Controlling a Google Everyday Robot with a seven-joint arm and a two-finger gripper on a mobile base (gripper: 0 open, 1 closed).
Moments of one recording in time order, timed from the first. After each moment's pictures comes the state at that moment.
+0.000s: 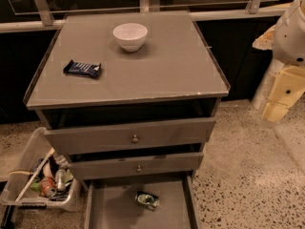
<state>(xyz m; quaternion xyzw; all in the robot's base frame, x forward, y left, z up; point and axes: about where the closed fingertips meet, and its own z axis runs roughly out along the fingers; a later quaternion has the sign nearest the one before) 0.438 -0.217 0.976 -0.60 0.78 -0.03 0.16</state>
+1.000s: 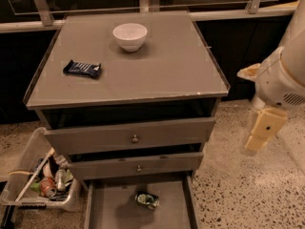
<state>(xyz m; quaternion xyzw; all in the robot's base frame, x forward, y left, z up) 0.431 -0.205 0.909 -0.62 0.76 -0.01 0.19</state>
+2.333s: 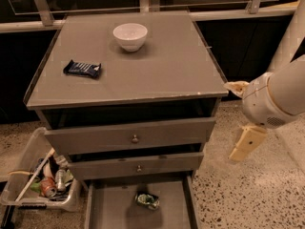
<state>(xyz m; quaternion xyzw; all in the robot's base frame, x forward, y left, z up) 0.443 -0.190 0.861 -0.63 0.74 0.01 0.25</state>
